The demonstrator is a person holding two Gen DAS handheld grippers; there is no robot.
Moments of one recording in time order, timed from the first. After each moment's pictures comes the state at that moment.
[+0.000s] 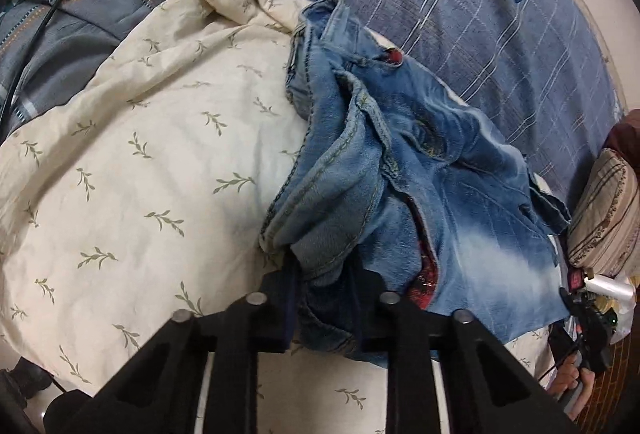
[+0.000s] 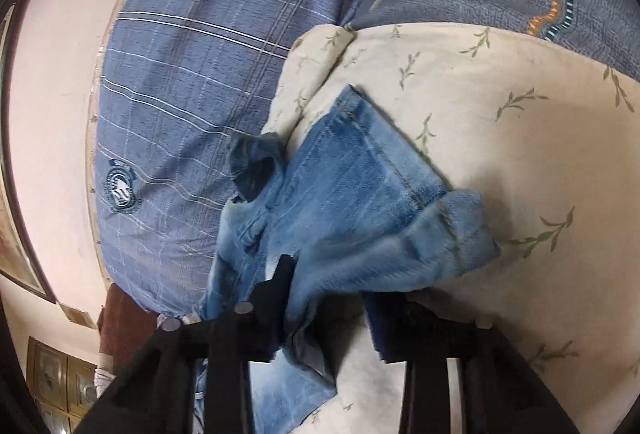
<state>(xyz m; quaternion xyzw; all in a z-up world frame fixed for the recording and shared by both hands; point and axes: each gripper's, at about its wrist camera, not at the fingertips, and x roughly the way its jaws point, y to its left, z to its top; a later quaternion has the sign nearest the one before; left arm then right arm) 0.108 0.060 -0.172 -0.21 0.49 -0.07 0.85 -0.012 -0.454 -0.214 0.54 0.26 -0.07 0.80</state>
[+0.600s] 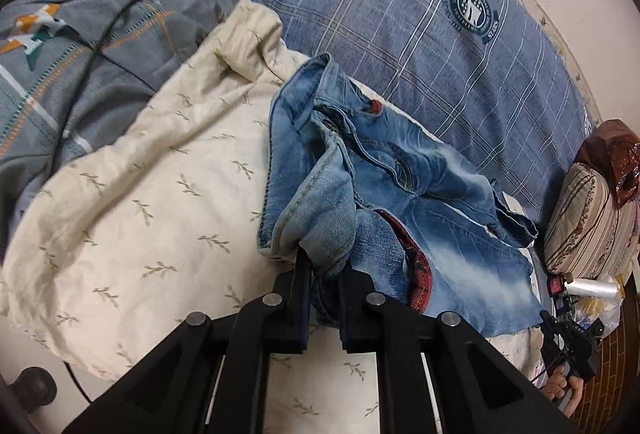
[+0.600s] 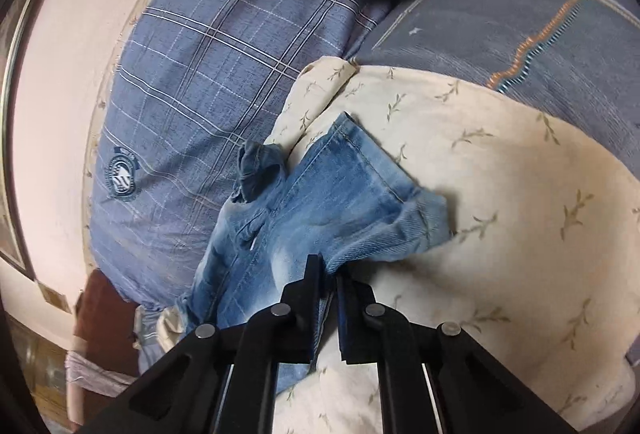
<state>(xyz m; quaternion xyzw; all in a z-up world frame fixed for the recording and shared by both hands) 0.069 0.100 -0.125 -0.21 0.43 -0.08 0.87 -0.048 -0.451 -0.199 0.52 0.25 -0.07 0.82</state>
